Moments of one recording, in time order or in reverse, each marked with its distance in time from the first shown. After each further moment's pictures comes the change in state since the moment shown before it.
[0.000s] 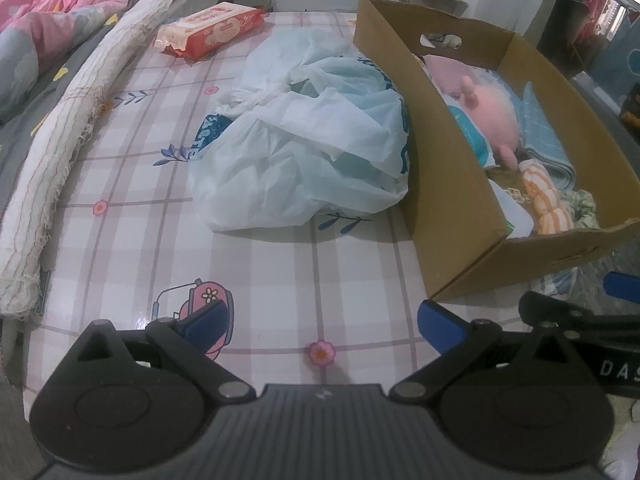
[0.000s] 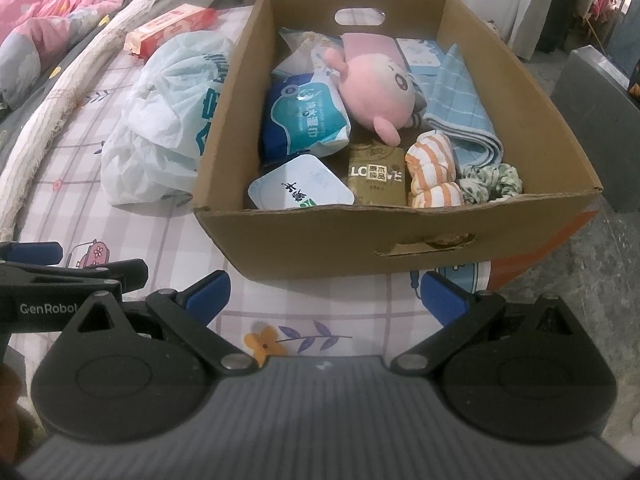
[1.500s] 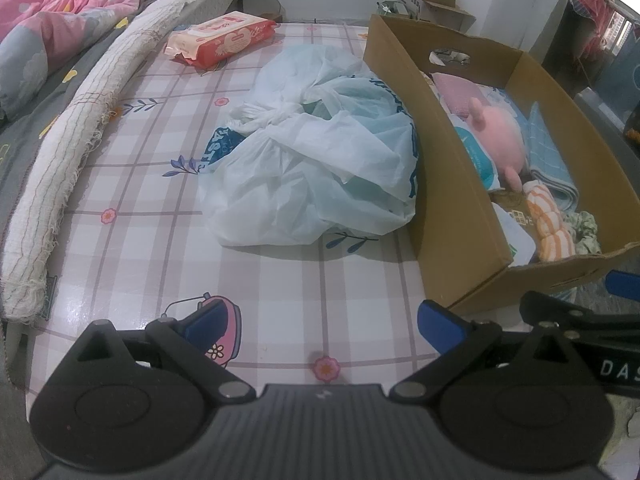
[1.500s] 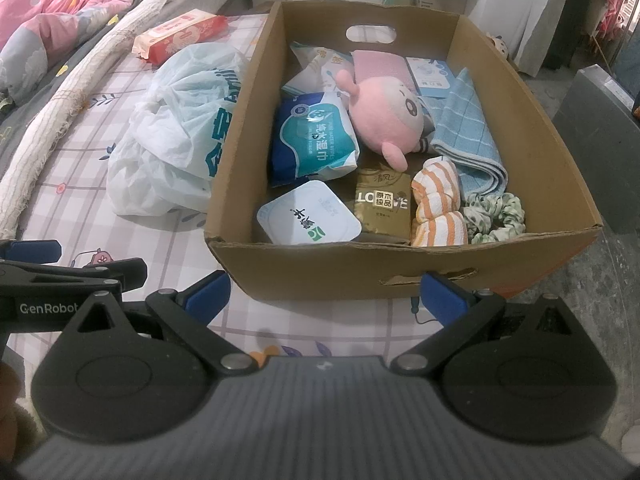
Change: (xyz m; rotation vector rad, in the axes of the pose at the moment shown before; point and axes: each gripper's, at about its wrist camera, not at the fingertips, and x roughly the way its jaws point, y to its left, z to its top) left arm -0.007 0.006 0.008 -0.032 -0.028 0.005; right arm -0.004 0.007 0.015 -0.044 -0.021 -0.003
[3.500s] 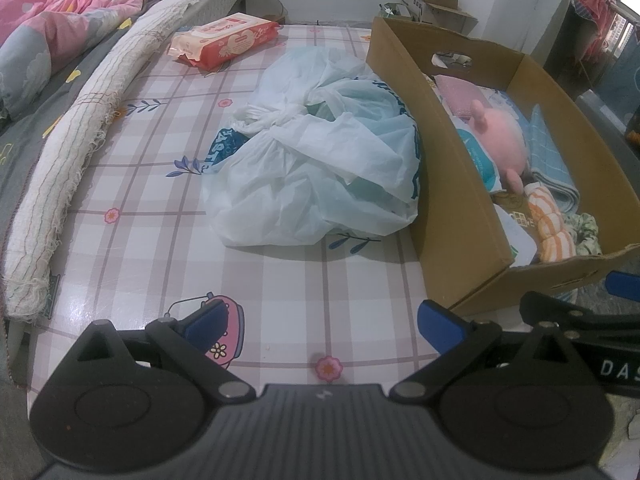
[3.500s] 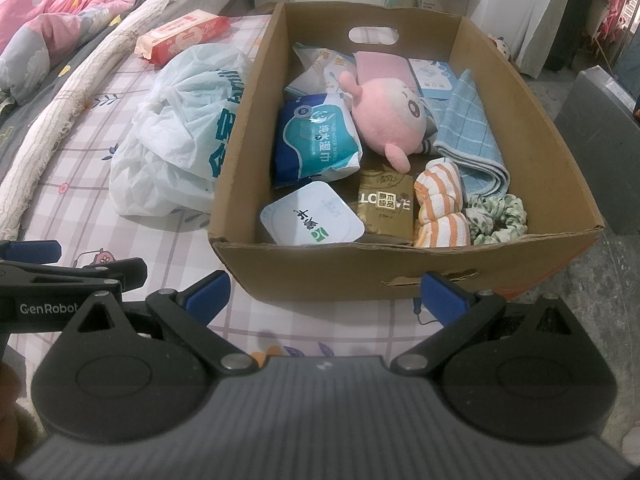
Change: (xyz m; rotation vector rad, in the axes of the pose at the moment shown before) left arm -0.003 0.002 0.000 -0.001 -0.003 0.001; right arm -0.001 0.002 0.000 0.000 0.000 0.000
